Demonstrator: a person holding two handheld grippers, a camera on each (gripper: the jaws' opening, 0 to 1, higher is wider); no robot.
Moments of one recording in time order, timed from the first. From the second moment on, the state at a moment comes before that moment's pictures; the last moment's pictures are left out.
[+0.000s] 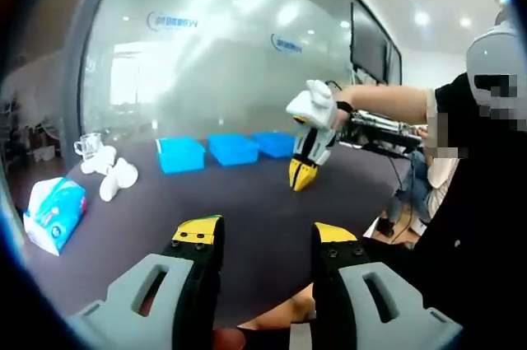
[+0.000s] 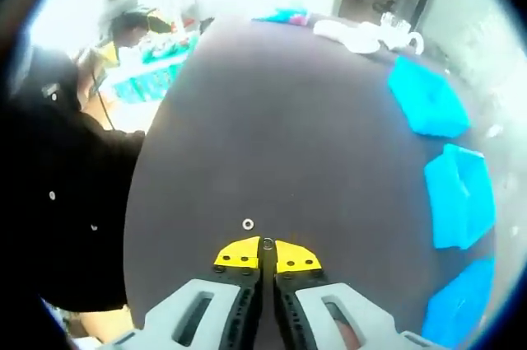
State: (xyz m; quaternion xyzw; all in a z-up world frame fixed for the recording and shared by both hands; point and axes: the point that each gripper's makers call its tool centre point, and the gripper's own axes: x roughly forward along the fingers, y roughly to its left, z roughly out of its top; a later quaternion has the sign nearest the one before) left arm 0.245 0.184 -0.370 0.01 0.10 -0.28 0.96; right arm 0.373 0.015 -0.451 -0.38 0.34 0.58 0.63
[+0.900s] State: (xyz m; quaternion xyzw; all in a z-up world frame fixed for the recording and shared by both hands) left arm 0.249 0.181 -0.348 0.01 0.07 -0.28 0.96; right arm 0.367 -0.050 -0.314 -0.07 0.04 0.37 0.93
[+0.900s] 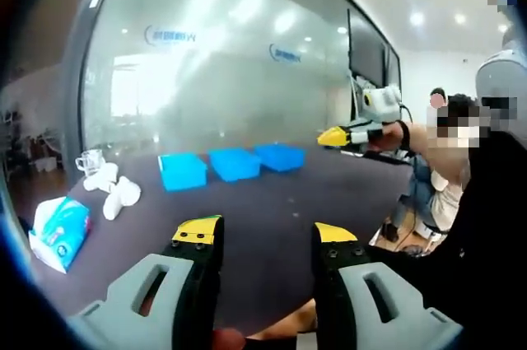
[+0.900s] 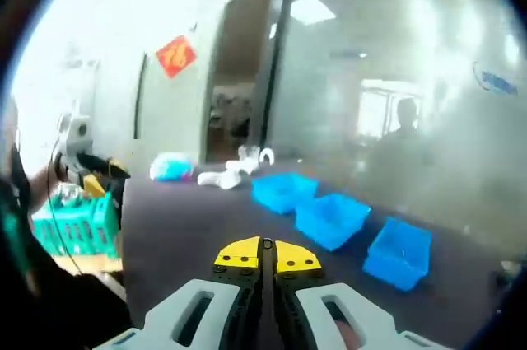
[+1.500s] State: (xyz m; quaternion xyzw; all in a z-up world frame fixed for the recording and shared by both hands) left arm 0.243 0.195 -0.332 0.02 0.05 -0.26 0.96; right arm 0.432 -0.039 -0.279 0.00 -0.03 0.31 0.95
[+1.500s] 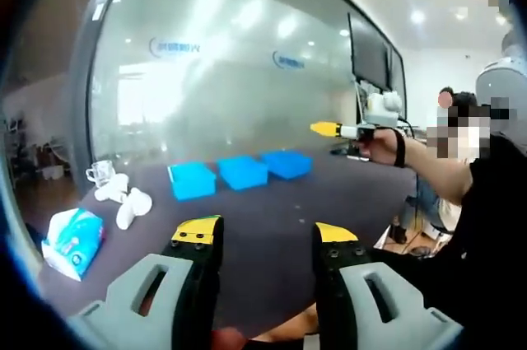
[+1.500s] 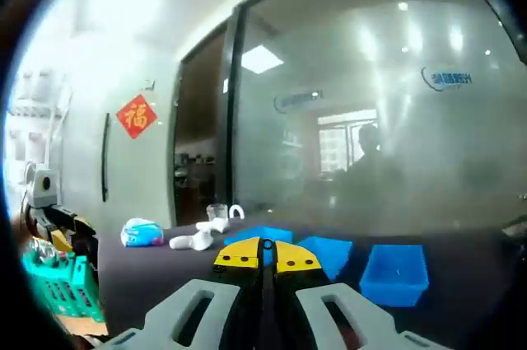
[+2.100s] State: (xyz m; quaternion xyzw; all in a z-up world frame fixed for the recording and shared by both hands) left arm 0.239 0.206 -0.332 0.03 0.06 -0.25 0.97; right arm 0.572 0.004 -0.301 -0.05 0.02 0.26 0.97
